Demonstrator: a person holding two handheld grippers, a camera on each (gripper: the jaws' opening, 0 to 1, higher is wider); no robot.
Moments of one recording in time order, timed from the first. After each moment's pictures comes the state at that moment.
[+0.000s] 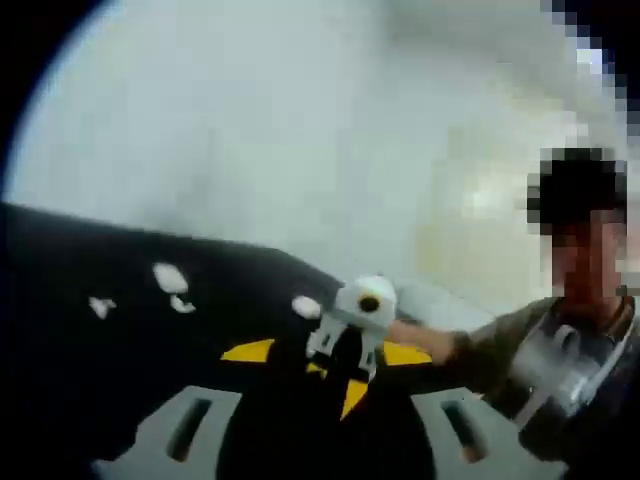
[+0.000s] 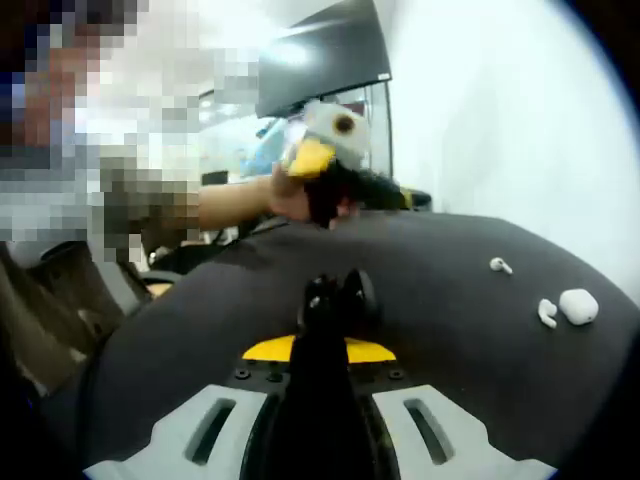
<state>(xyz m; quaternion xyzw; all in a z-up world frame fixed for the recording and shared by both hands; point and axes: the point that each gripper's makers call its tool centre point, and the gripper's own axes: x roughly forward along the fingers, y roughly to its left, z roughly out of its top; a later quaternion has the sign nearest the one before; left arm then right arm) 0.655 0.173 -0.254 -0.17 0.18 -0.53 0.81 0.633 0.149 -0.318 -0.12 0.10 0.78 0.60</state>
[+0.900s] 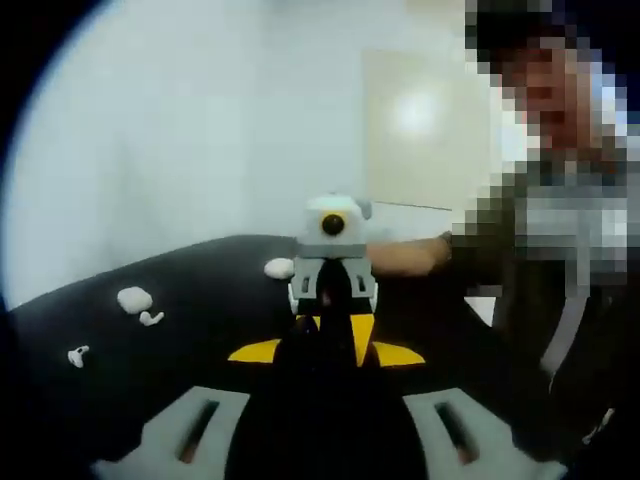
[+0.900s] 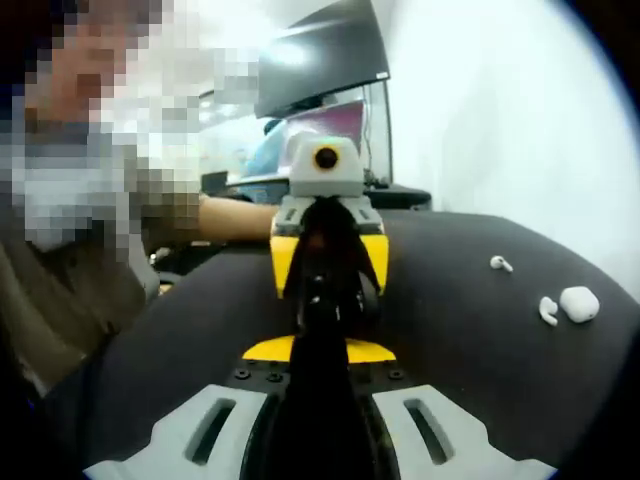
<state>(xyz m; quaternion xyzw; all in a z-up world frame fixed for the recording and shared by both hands) 0.643 0.154 -0.285 0.03 0.09 -0.60 0.80 0.631 0.145 -0.318 -0.11 0.10 0.78 0.60</state>
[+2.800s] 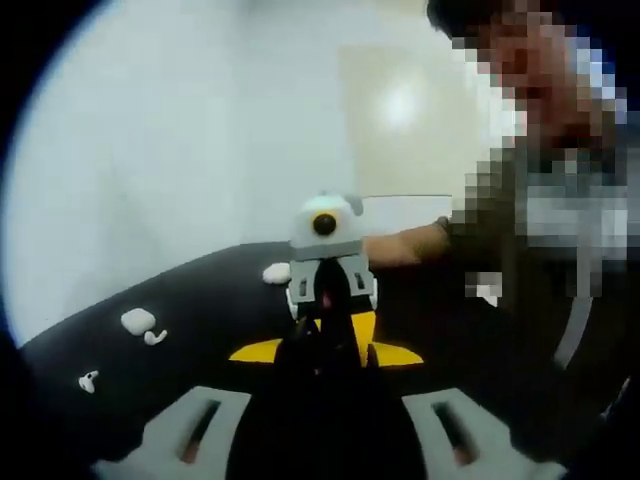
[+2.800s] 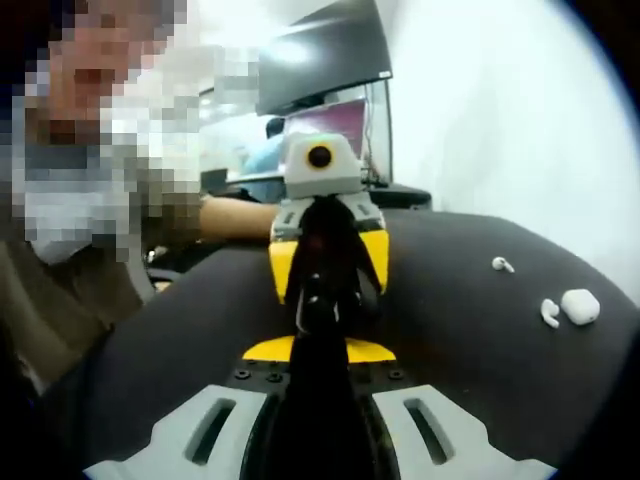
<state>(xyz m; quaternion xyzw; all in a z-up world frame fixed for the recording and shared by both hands) 0.644 0.146 -0.286 0.08 0.05 -0.60 0.80 0.632 0.144 -0.318 -0.12 0.10 0.78 0.61</state>
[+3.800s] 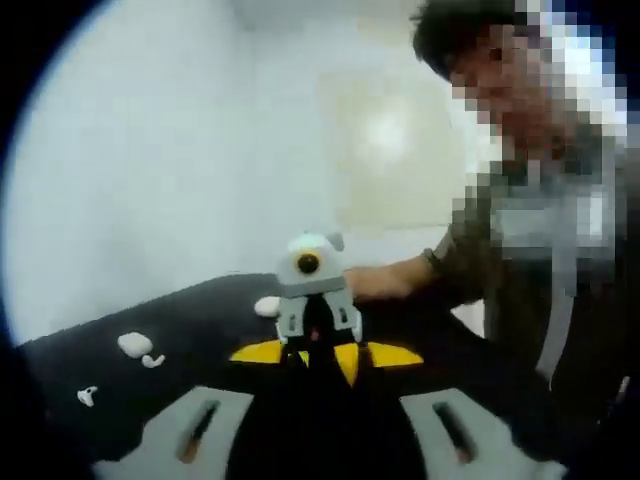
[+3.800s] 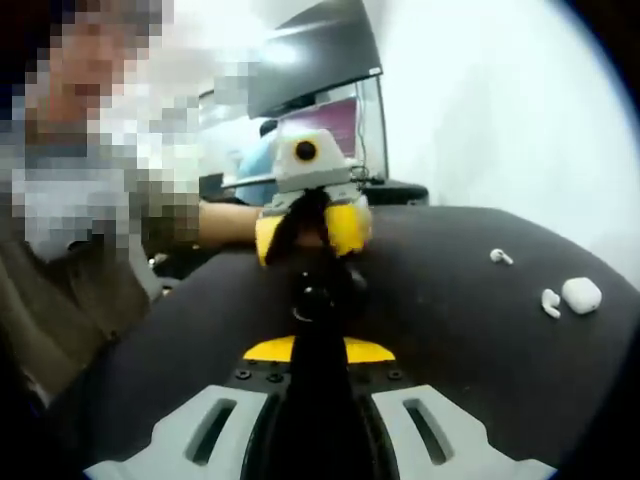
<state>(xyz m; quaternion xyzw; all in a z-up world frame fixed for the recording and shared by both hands) 0.644 0.160 -0.251 0.00 -0.03 -0.60 0.80 0.631 0.145 -0.322 -0.11 0.12 0.78 0.61</state>
